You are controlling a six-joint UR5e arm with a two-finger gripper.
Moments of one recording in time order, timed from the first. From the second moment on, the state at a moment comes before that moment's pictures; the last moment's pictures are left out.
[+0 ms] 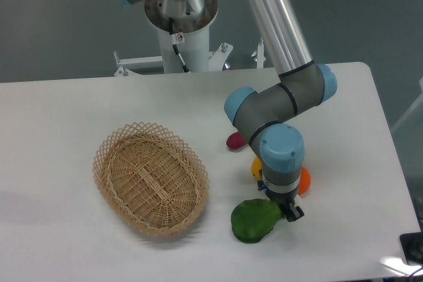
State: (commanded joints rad) arm 2.49 -2.20 -1.49 -0.86 1.65 1.59
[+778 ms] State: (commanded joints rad) arm 2.50 -2.13 -1.47 -0.86 1.64 1.56
